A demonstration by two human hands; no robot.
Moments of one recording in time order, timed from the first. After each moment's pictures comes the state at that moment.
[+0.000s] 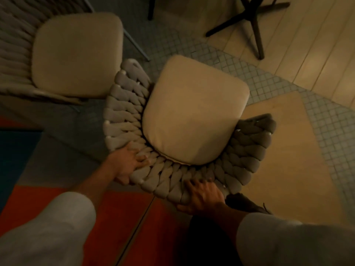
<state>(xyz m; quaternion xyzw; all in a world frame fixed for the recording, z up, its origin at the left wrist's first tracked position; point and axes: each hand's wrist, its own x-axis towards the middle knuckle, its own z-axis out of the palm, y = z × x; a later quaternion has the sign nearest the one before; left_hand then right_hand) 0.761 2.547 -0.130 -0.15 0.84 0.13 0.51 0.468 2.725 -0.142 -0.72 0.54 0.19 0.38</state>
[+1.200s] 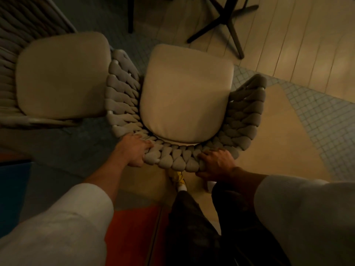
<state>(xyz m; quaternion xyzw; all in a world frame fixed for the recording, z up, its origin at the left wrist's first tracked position) 0.741 2.458 -0.110 -0.29 0.85 0.15 0.42 0.448 2.619 -0.130 -0.75 0.60 0.15 0.25</state>
